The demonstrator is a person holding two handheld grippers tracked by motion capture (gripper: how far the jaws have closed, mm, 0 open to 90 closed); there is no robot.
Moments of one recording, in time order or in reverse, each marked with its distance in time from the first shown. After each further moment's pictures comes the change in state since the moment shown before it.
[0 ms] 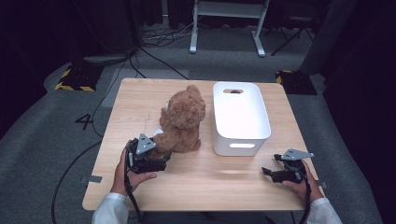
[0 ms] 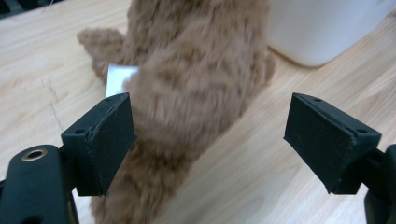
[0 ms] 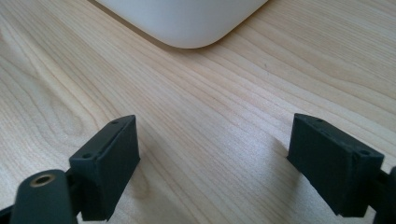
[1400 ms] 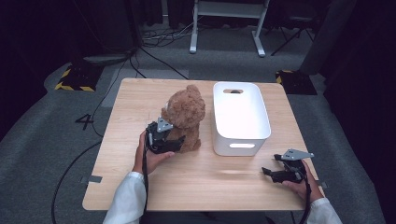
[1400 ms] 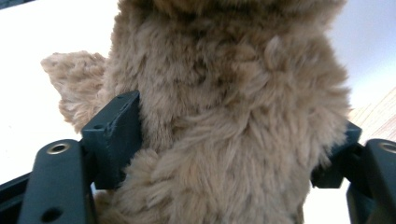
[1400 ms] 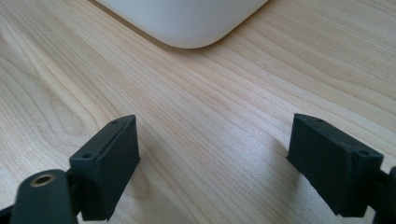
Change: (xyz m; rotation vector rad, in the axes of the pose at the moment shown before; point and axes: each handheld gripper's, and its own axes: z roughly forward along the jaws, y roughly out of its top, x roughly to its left) left arm 0.010 0.033 0.069 0.034 -0.013 -0.058; right arm 0.000 0.000 0.000 0.001 -0.002 -0.001
